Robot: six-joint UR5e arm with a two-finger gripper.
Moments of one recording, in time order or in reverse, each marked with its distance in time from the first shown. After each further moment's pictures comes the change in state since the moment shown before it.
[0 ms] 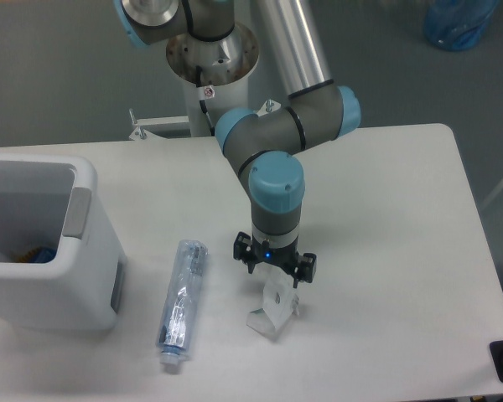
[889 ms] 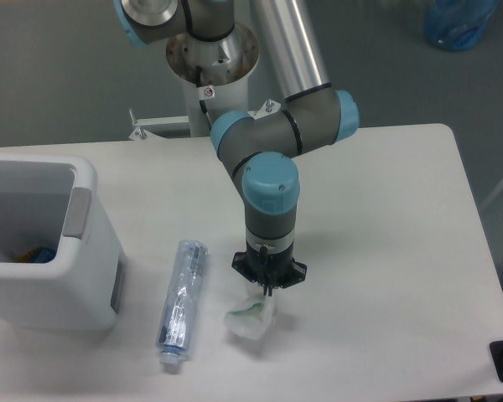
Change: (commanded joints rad) arm 0.005 0.075 0.106 0.005 -0.148 -0.307
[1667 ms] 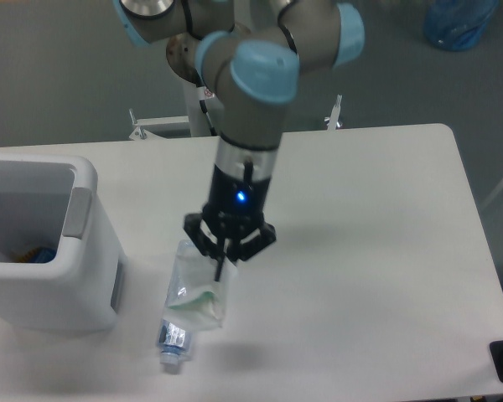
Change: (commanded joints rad) arm -0.086 0.279 0.002 -0.002 -0.275 -0.220
